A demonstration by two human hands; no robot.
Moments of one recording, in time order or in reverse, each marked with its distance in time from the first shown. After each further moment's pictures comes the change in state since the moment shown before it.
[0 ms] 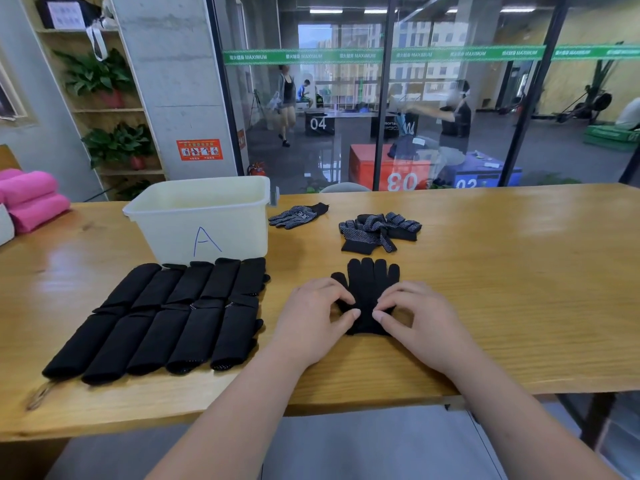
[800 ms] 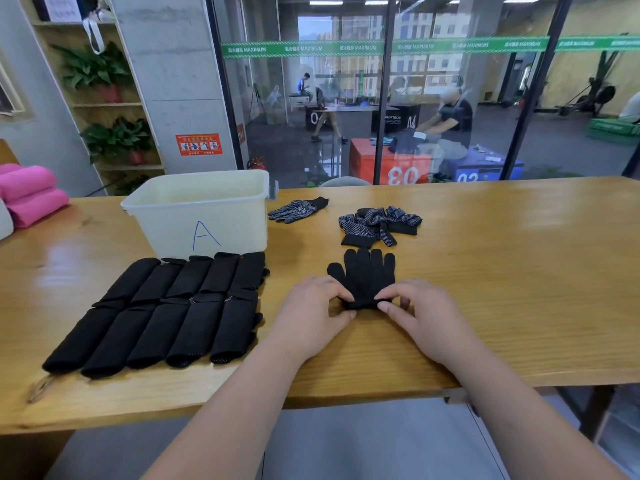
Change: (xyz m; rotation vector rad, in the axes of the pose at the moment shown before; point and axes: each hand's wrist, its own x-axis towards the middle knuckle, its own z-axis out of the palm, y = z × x) left_hand 0.001 0.001 -0.001 0.012 -0.061 -0.056; right_hand 0.001 0.004 -0.002 -0.051 -0.033 0.032
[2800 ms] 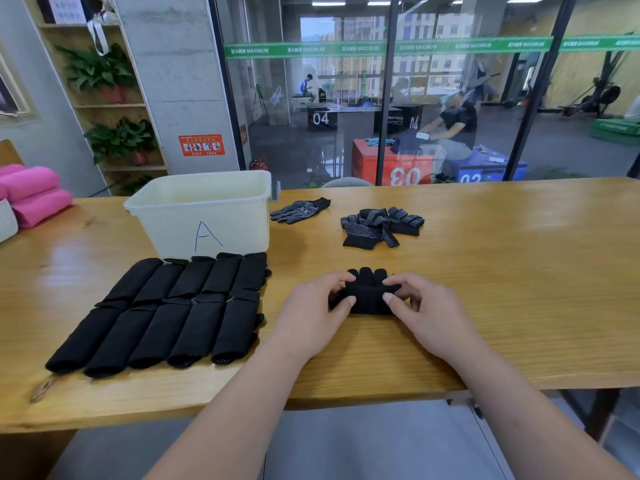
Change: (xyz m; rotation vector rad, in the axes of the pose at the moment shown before) left_hand -0.001 0.005 -0.003 -0.139 0.032 -0.108; right_hand 0.006 0.004 0.006 0.262 0.072 0.178
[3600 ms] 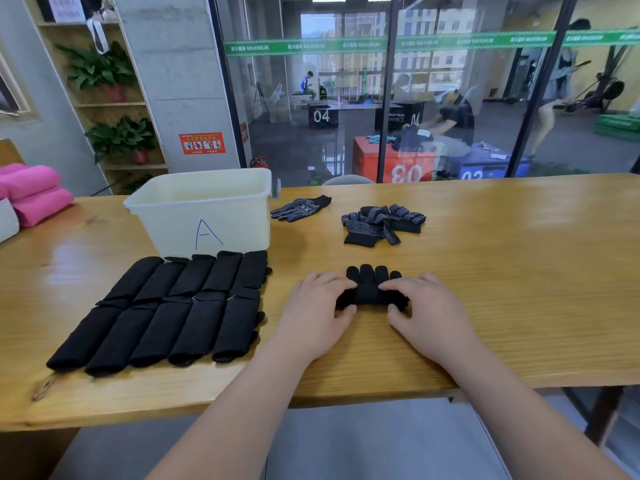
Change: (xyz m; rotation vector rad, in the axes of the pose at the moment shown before) left_hand 0.004 -0.006 0.008 0.288 -0.021 0.121; right_hand -0.005 -0.005 0.005 -0.427 0.010 -0.103
